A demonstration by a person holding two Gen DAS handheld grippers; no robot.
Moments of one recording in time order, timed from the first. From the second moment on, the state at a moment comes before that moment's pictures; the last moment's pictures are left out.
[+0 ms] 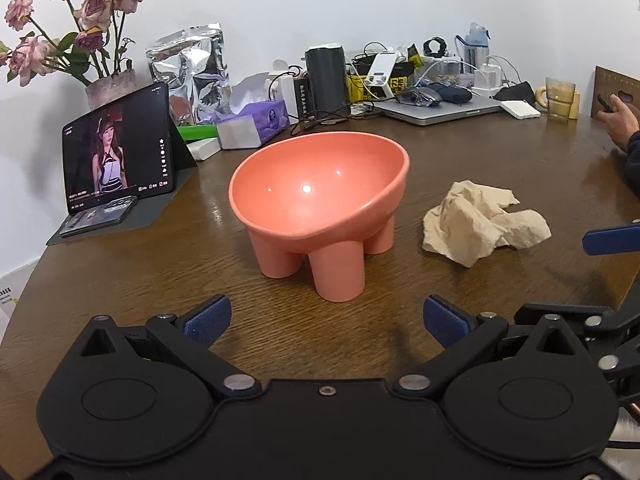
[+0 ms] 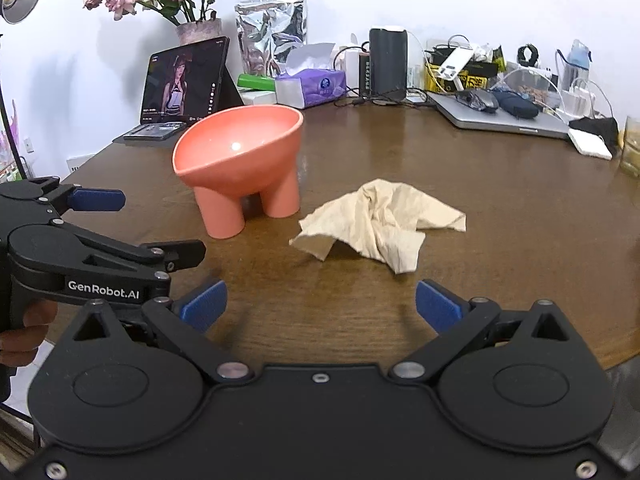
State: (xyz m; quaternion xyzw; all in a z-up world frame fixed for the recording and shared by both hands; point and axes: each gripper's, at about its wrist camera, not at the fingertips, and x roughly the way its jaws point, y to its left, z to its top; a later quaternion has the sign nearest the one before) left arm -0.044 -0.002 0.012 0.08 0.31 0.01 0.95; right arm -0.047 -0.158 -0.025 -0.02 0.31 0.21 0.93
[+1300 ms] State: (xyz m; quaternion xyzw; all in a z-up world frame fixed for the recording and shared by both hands) left arm -0.044 -0.001 0.003 0.07 0.31 -0.02 0.95; right arm -0.051 -0.156 -0.027 -0.02 0.31 0.18 0.93
